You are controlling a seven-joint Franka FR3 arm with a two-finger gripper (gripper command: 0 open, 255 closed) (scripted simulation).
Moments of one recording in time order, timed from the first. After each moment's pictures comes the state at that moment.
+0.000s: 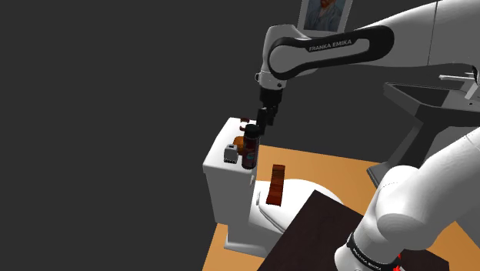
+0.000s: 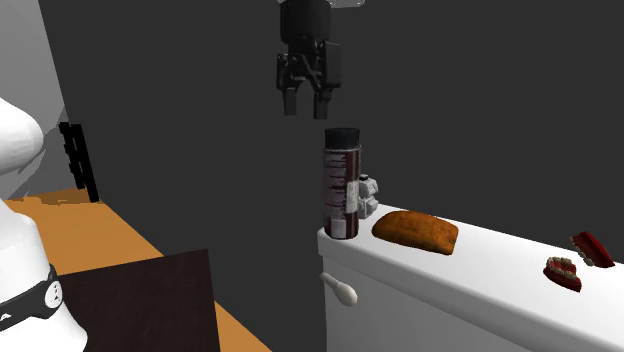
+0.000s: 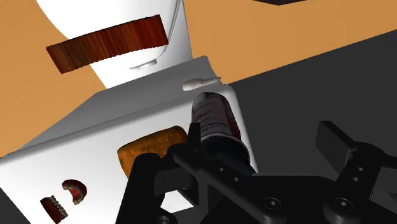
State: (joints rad) arm 0.03 -0.36 -0.07 -2.23 0.01 1.85 -0.27
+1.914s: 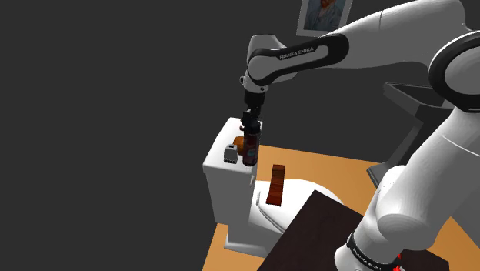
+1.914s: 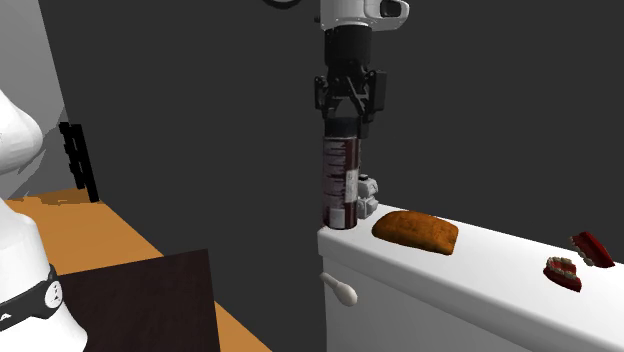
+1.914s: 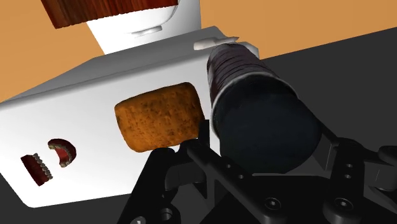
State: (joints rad) arm 0.04 -0.15 -0.09 -2.09 0.02 1.98 -0.37
